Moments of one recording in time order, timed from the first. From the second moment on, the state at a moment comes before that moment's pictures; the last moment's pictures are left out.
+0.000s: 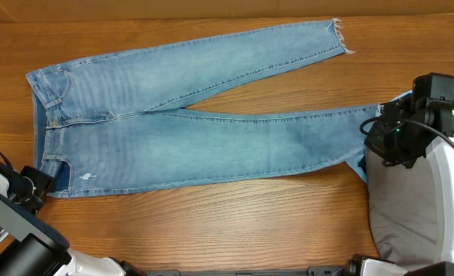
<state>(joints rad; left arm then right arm) 0.87 1.78 1.08 -0.75 0.06 -0.28 -0.21 1.41 1.29 -1.25 -0.16 0.38</state>
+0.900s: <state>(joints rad) 0.91 1.78 1.09 -0.76 0.10 -0.28 -0.21 1.41 1.29 -1.27 -0.16 0.38</state>
